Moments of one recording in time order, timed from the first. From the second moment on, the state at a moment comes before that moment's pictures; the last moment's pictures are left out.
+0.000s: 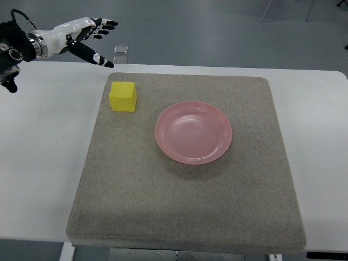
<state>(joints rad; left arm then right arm) -1.27 0.62 -0.03 -0.78 0.70 -0.26 -0.27 0.03 0.00 -0.10 0.17 -0.04 -0.09 0.00</state>
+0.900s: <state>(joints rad) -1.30 0.64 0.05 -0.83 1.15 -0.36 -0.35 0.03 0.00 -0.10 0.17 -0.04 -0.09 0.00</state>
